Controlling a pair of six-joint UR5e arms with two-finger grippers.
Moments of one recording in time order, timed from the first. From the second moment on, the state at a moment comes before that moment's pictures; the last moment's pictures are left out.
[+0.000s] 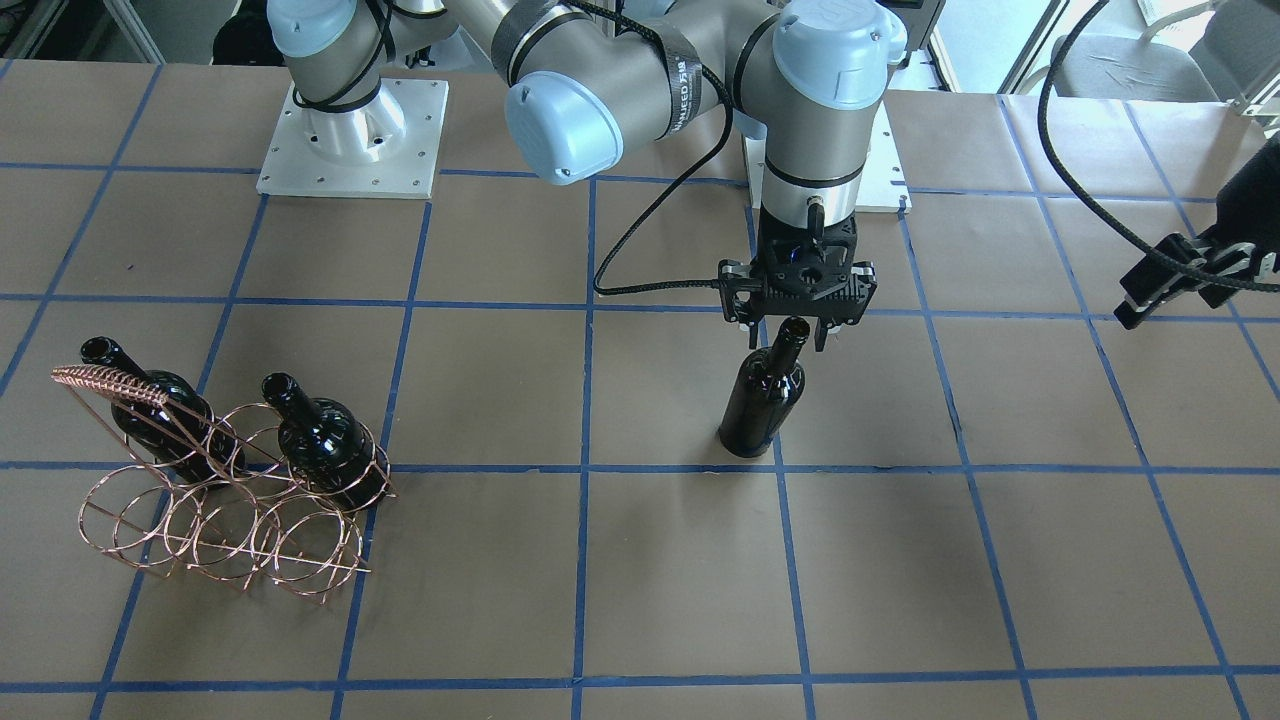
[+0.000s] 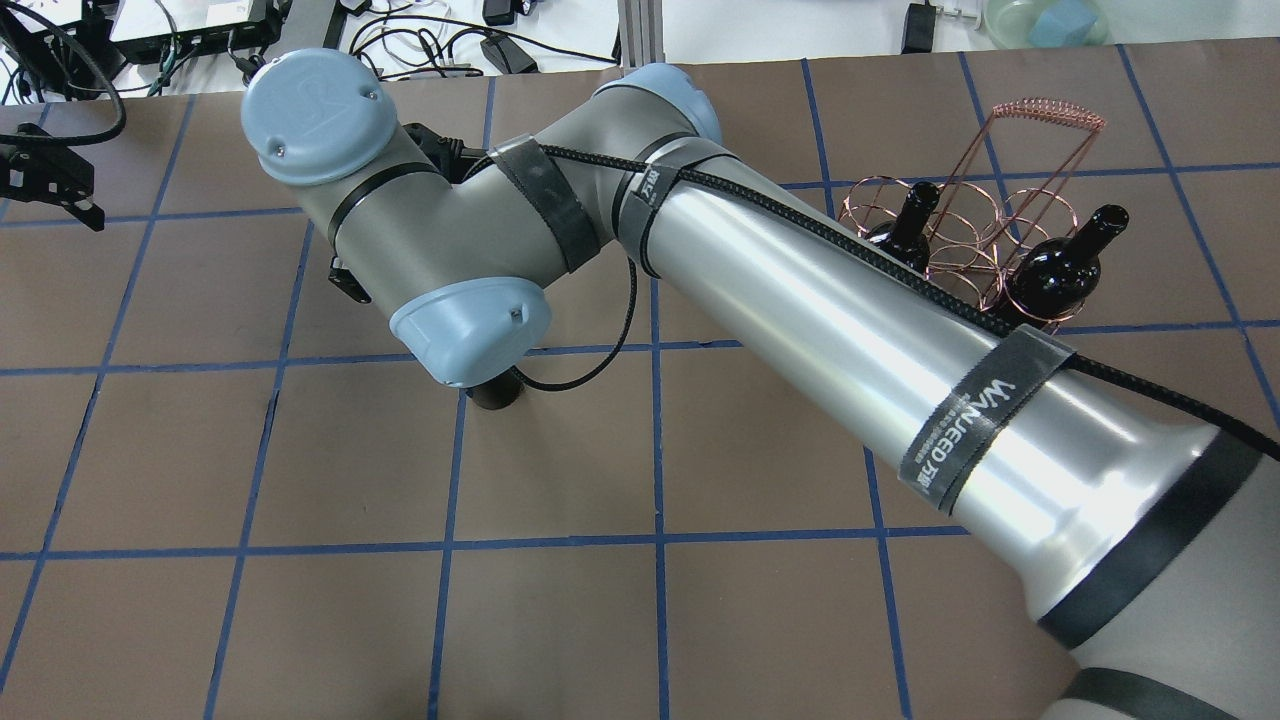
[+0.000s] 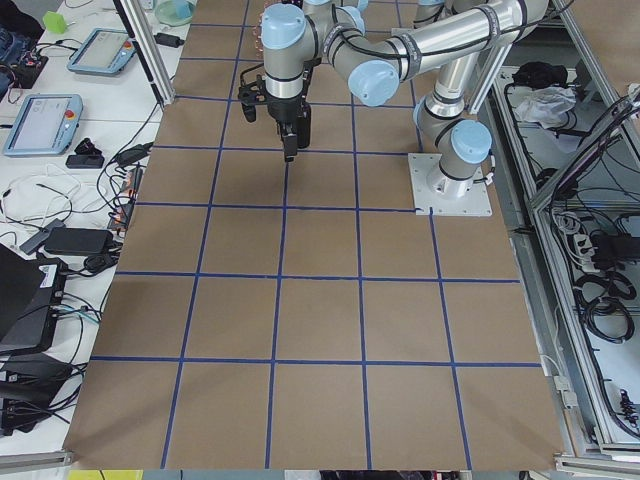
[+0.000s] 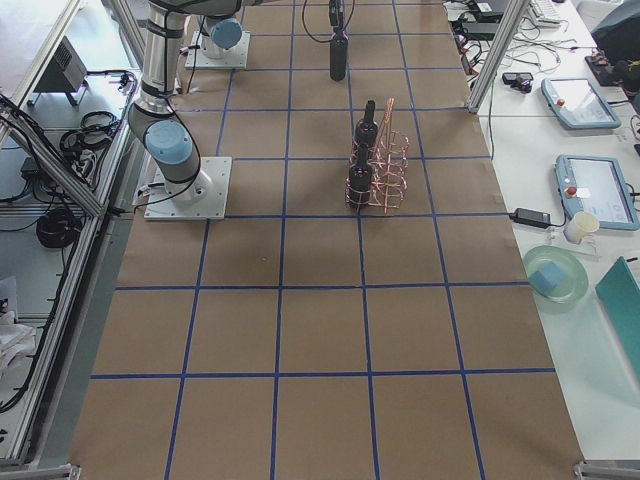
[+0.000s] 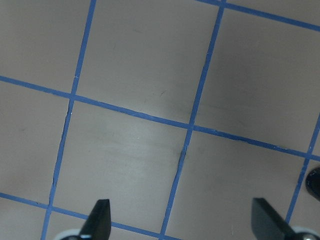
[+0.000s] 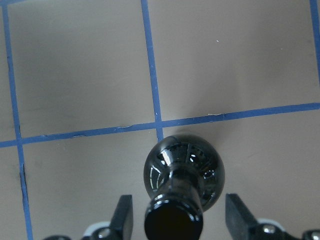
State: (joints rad) left arm -1.07 -1.62 -1.55 -1.48 1.58 0.24; right arm 2.25 -1.05 1.26 -1.98 -1.57 0.80
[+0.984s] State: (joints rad) left arm -1.07 -1.62 -1.55 -1.48 1.58 0.24; right arm 2.25 -1.05 1.26 -2.02 -1.57 0.78
